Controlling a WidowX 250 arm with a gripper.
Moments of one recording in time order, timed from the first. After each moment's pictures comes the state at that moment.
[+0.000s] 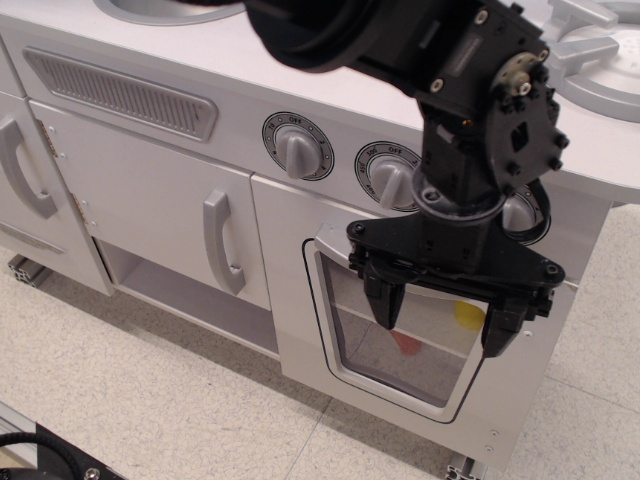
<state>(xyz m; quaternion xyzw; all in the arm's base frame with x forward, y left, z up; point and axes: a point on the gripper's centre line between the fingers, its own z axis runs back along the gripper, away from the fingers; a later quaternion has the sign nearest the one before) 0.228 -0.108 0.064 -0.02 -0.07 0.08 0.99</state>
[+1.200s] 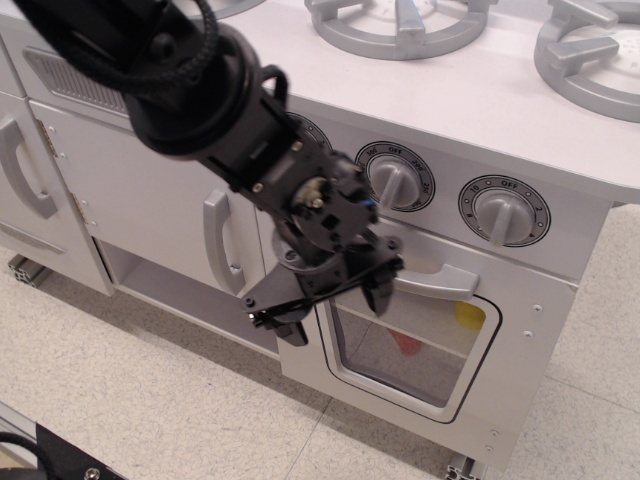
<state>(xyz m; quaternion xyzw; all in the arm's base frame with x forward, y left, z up) 0.246 -0.020 -0.001 -0.06 -0.15 0.43 0.89</state>
